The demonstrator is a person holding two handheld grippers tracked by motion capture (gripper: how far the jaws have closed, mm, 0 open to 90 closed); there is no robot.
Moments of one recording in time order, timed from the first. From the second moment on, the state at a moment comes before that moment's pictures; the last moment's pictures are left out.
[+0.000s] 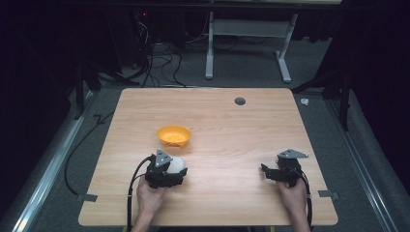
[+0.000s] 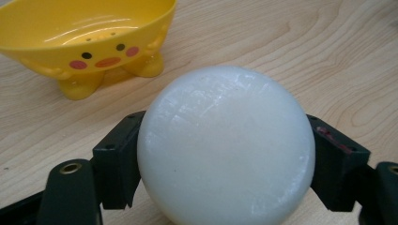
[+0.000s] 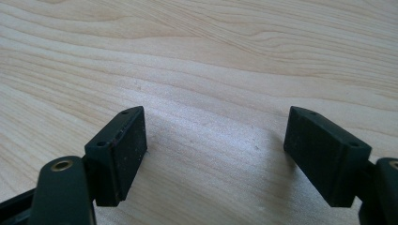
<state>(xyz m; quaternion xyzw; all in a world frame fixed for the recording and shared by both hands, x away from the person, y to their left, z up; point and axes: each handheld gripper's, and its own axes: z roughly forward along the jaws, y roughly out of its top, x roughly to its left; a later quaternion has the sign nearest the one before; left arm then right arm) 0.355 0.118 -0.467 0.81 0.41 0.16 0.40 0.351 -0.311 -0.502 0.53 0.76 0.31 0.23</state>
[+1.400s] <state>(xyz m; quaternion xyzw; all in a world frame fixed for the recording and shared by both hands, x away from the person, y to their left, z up) 0.389 0.137 -0.423 0.79 0.41 0.17 0.42 0.351 -0.311 -0.502 0.53 0.76 0.31 0.23</state>
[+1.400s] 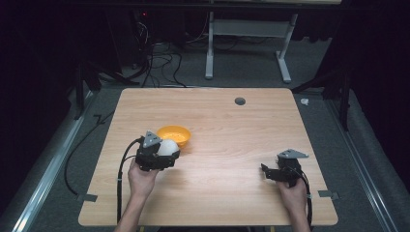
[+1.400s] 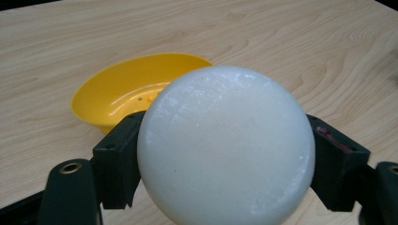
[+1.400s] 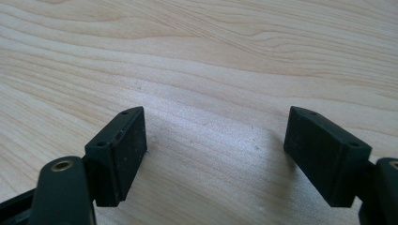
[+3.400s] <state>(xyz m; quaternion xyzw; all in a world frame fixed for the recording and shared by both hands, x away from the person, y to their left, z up) 0.460 0.117 -0.403 0.81 0.42 0.17 0.38 0.351 -0.311 -0.502 0.53 0.76 0.31 0.23</state>
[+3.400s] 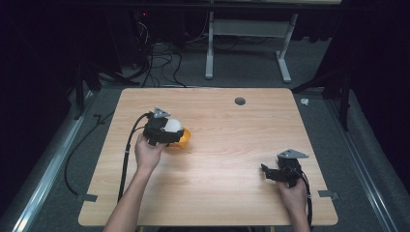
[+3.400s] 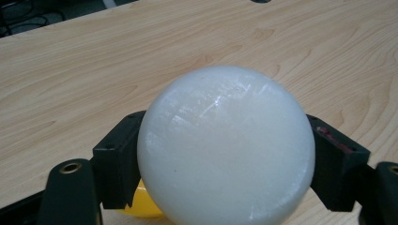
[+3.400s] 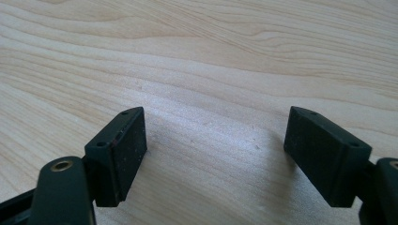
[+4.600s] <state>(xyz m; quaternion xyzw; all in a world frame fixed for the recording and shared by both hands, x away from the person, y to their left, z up) 0.491 0.110 -0.436 0.81 0.46 0.17 0.32 0.351 -0.312 -0.502 0.53 0.76 0.31 0.23</state>
